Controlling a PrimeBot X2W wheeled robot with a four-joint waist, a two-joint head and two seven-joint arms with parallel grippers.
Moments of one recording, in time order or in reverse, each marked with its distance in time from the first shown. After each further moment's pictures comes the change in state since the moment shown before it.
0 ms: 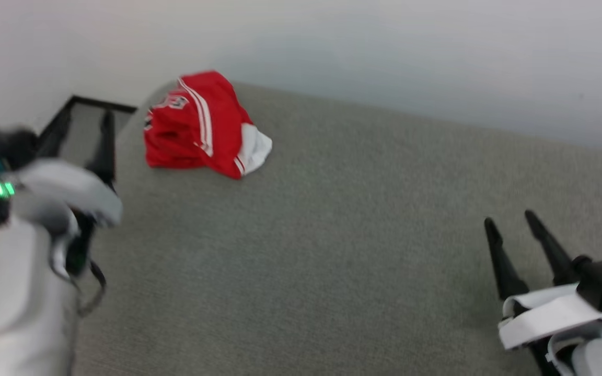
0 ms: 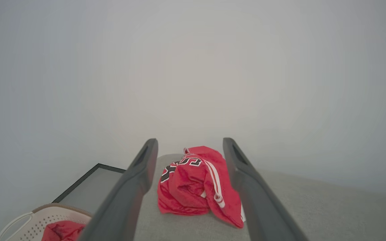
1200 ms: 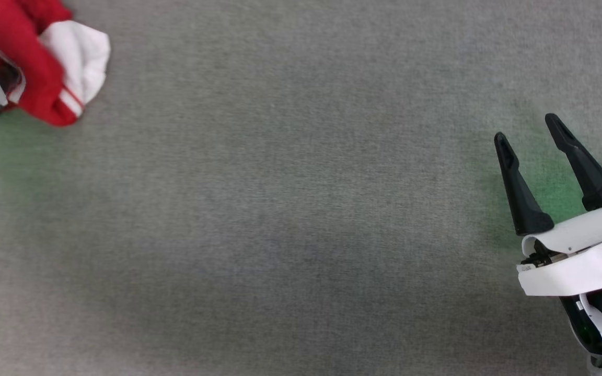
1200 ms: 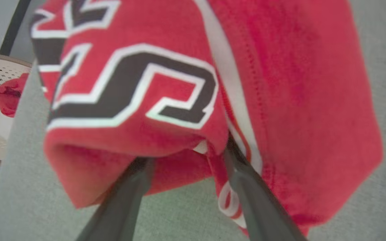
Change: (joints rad) left arm -0.654 0.192 -0.099 0.618 -0.103 0.059 0.690; right arm -0.128 -0.096 0.028 -0.357 -0.016 0.000 0.175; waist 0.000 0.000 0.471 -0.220
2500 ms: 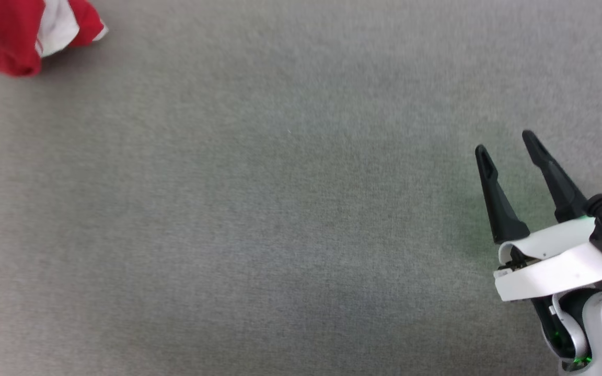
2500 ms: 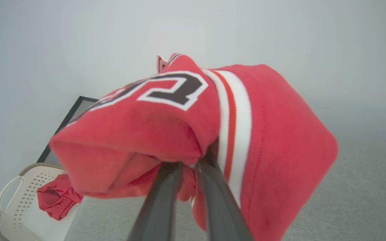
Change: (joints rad) left arm -0.108 -0.003 -0.079 -0.019 0.022 -0.029 -0.220; right arm 0.004 0.081 0.002 0.086 0.009 0.000 -0.029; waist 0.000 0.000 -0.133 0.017
